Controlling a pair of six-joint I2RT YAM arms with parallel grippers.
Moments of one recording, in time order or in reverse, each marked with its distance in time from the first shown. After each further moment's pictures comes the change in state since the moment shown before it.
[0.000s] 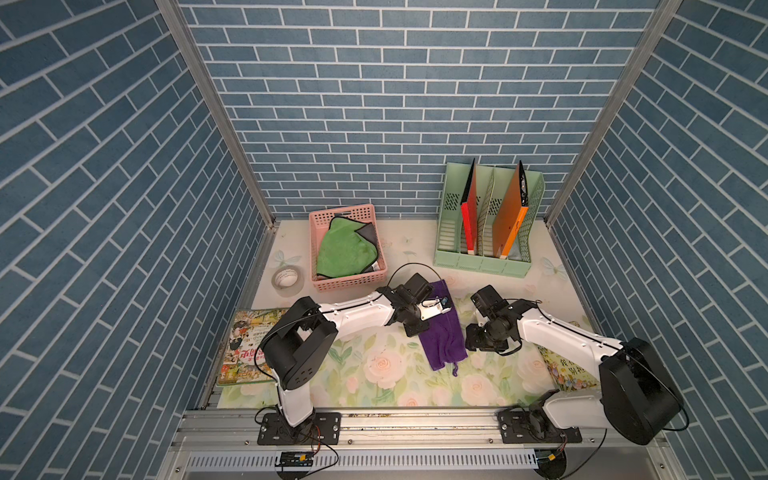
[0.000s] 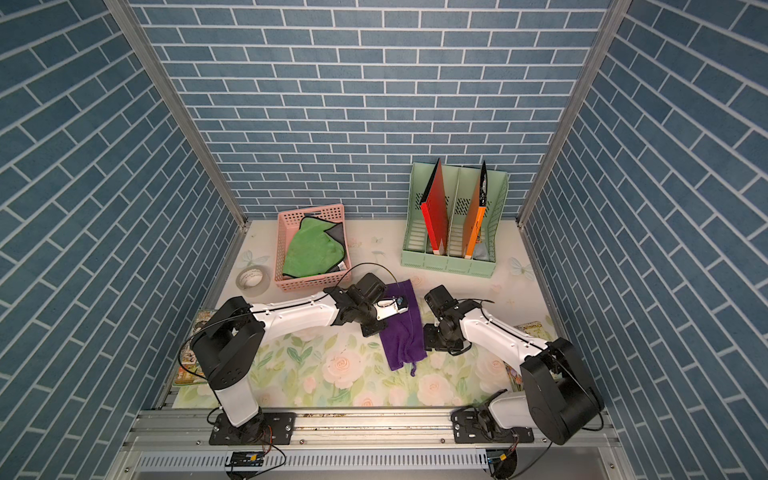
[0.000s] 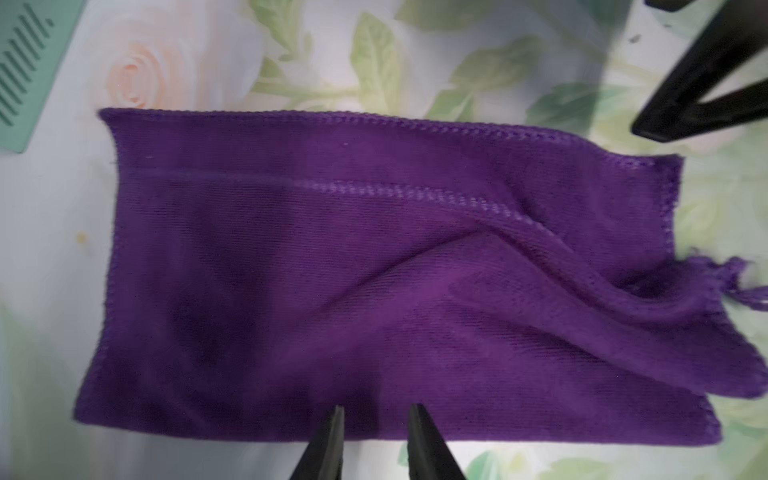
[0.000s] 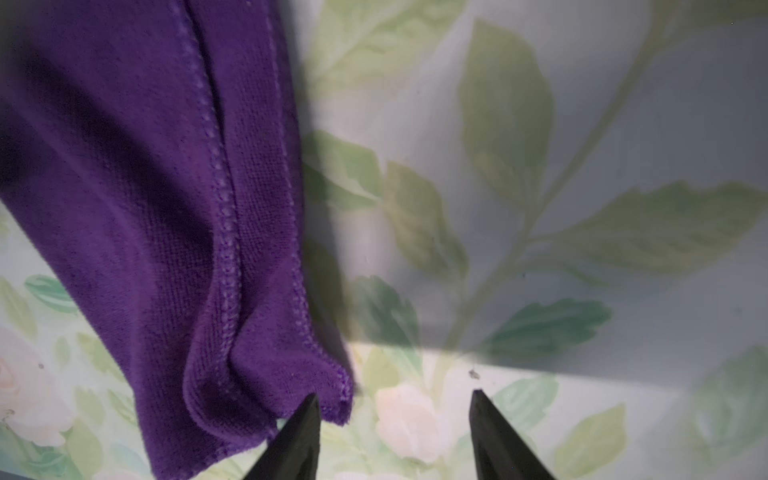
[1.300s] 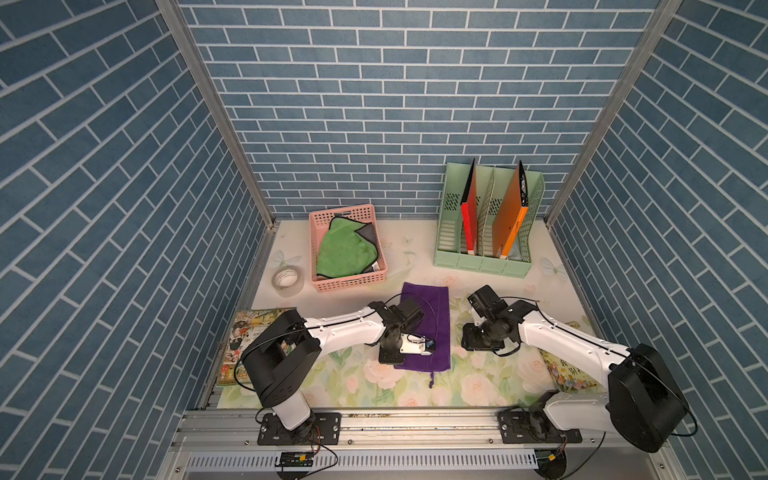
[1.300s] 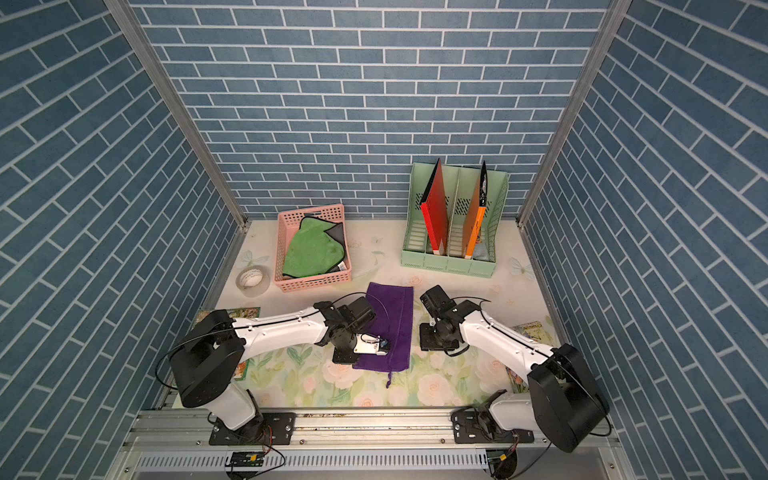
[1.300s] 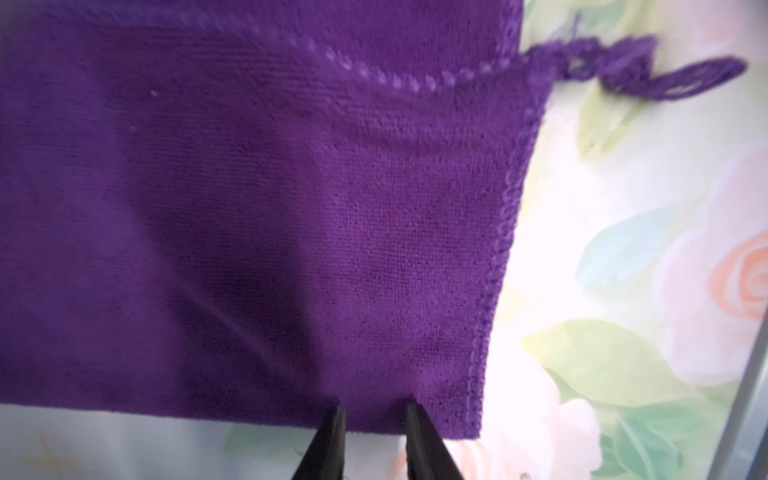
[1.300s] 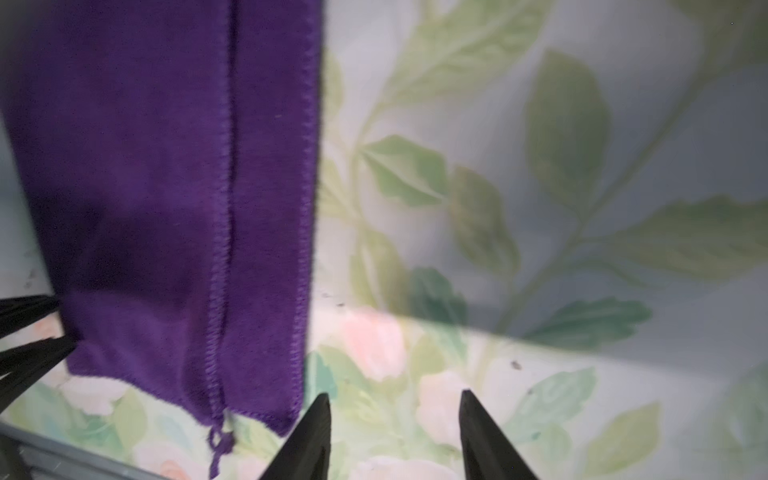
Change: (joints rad) left arm -0.034 -0.144 -0.140 -0.304 -0.075 0.297; right arm 0.125 -0.019 0.031 0.048 -0.059 0.040
